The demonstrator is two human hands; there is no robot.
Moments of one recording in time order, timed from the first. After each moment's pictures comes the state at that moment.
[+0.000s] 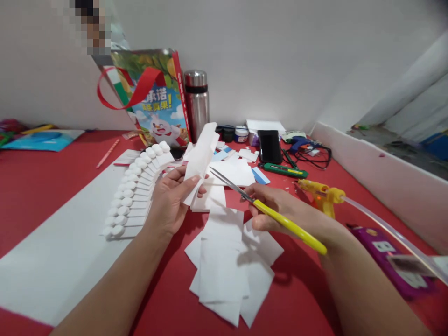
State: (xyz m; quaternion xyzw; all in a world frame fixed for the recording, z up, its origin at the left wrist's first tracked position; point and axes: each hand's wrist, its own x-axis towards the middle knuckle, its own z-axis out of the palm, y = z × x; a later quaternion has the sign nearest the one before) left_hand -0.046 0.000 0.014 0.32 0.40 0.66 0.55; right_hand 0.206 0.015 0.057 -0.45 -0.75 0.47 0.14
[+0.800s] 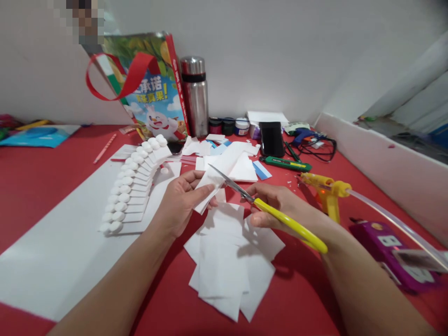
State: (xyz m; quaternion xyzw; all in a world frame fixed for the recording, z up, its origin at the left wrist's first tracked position) left_hand -0.036 -0.010 0.008 0.38 0.46 0.54 0.59; right_hand 0.199 0.008 0.051 -0.46 -0.64 0.60 0.16
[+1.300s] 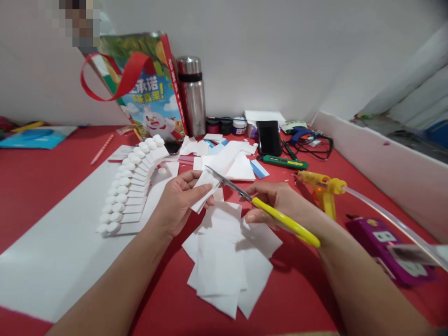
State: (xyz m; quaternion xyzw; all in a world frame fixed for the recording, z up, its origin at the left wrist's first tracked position) left_hand -0.036 -0.008 0.010 0.37 0.44 0.55 0.61; right_hand 0.199 0.009 0.044 -0.47 -0.63 0.60 0.19
